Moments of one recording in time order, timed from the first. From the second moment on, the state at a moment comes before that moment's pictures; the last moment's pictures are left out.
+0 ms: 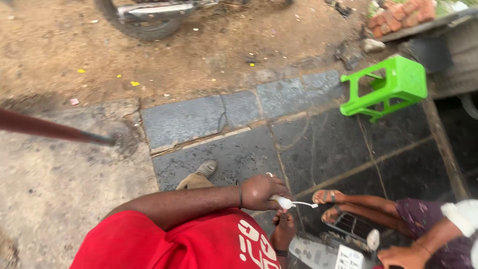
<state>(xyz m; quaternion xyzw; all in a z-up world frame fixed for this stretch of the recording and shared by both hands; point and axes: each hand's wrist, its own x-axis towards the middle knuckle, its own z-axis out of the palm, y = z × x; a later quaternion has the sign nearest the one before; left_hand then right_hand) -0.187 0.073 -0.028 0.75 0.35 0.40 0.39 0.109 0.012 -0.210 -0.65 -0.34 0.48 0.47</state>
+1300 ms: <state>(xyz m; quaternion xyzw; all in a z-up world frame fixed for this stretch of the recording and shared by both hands) 0.156 -0.025 -0.009 0.82 0.01 0.13 0.56 0.233 -0.219 -0.053 -0.46 -0.16 0.45 0.75</state>
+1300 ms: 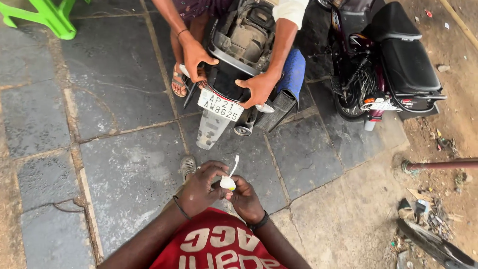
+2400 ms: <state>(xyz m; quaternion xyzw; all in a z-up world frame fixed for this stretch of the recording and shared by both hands) 0.286 0.160 -0.228 0.86 0.23 -0.04 0.45 0.477 -0.067 -0.074 -0.84 -0.29 -0.16 0.43</state>
